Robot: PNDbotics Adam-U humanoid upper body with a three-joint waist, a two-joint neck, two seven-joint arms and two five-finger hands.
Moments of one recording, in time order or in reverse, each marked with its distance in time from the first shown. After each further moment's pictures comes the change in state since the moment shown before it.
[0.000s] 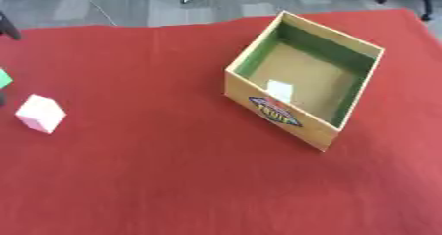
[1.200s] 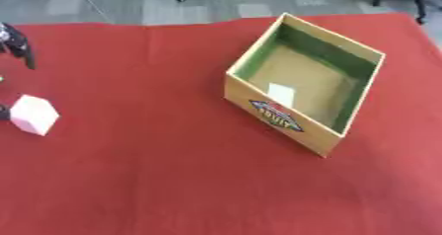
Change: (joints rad) left arm -0.035 0.003 -0.075 0.136 -0.056 -0.149 -0.052; right arm 0.003 0.058 0.000 0.001 0.053 -0.009 0.033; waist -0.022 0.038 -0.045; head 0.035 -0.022
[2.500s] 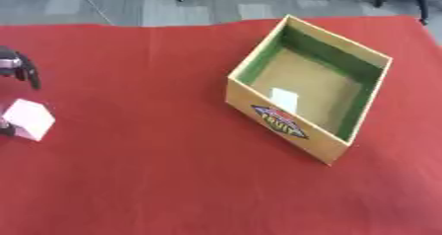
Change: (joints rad) left arm 0.003 -0.041 0.044 0.190 -0.135 -0.024 0.052; right arm -0.017 0.061 -0.001 0.013 0.060 0.011 0.062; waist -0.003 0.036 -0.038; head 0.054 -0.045
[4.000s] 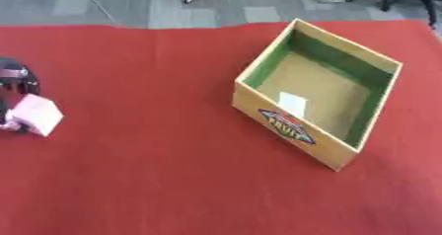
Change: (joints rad) left arm 0.006 -0.012 0.018 0.055 -0.016 0.013 -0.012; right arm 0.017 0.024 -0.007 0.012 0.035 -0.006 0.014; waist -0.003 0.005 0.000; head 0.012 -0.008
